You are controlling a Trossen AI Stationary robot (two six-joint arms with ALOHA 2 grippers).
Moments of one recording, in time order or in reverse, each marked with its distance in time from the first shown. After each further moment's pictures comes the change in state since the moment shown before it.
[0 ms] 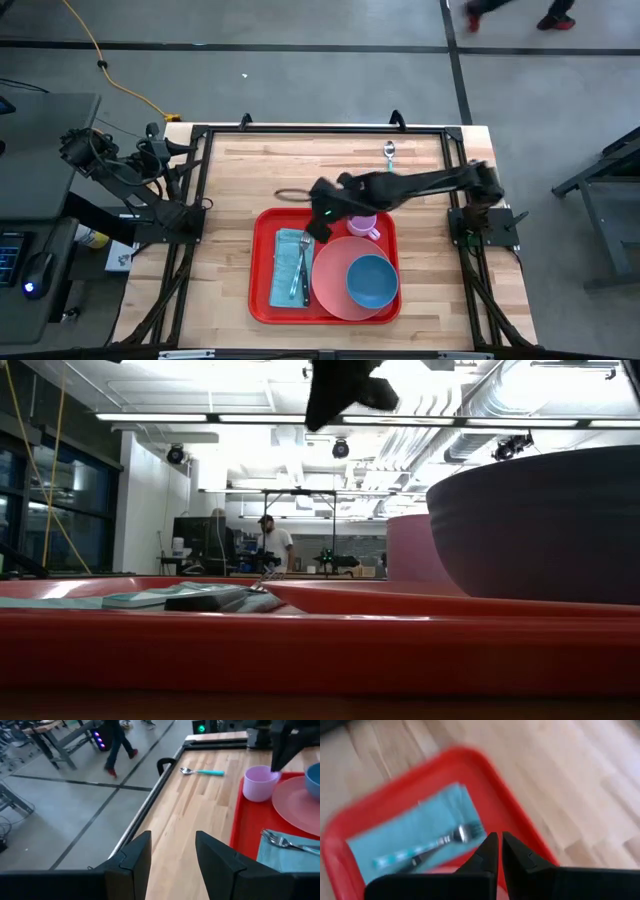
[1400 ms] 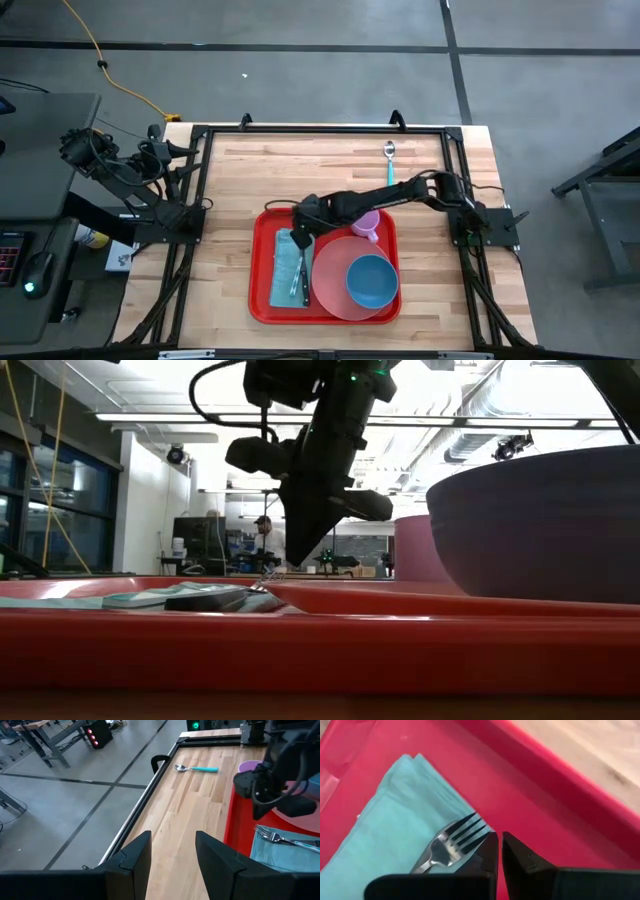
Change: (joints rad) left arm 0.000 0.000 0.000 0.001 0.035 0.004; right arm -0.047 0.262 -0.115 0.204 -0.143 0.363
